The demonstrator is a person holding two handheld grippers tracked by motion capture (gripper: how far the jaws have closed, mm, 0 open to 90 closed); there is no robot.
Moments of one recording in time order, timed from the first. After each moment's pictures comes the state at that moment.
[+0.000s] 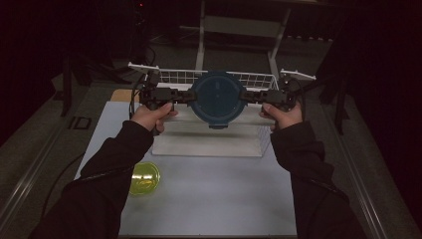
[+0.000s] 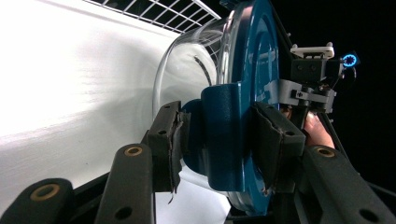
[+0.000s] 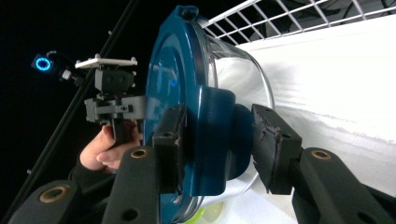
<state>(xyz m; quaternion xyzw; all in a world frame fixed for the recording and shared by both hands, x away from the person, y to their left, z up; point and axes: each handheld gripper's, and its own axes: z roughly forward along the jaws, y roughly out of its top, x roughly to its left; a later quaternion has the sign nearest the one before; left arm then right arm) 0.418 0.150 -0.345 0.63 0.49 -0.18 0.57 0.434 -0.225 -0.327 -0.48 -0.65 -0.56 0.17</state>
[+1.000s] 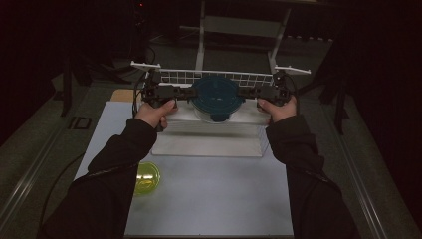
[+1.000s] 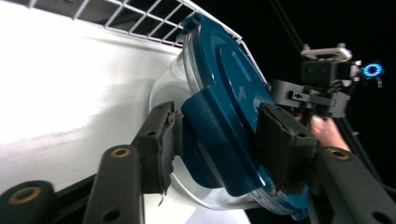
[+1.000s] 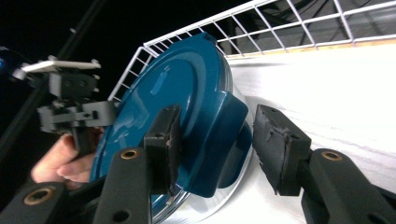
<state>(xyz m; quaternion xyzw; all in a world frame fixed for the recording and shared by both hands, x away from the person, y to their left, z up) 0.428 0.146 -0.346 0.63 0.50 -0.13 0.58 0.456 -0.217 -0.330 -0.49 -0.68 -0.54 0.11</state>
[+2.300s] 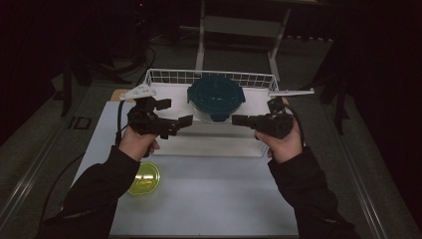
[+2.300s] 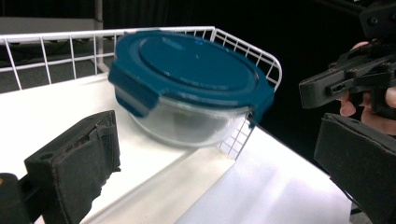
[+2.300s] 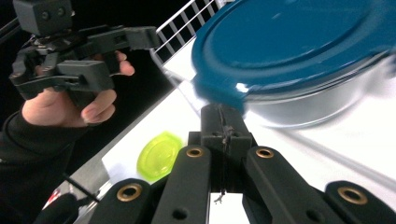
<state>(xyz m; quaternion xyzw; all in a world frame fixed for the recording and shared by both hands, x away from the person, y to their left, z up) 0.319 0.141 -0.331 0.72 0.36 0.12 0.58 0.341 -0.188 -0.314 -0.37 -0.76 -0.53 0.03</state>
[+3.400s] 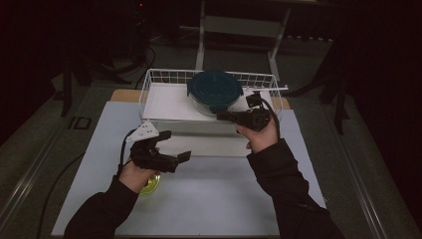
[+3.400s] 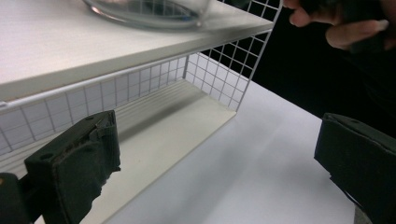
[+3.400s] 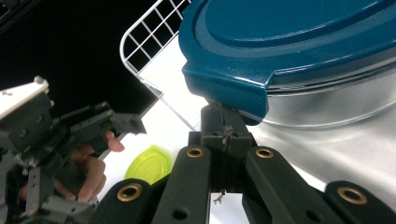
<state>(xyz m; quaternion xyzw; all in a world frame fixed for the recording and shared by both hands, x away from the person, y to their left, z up) 0.285 0.141 -0.406 0.75 0.34 0.12 0.56 0.379 -0.152 -0.337 -0.41 -0.75 -0.52 0.04</state>
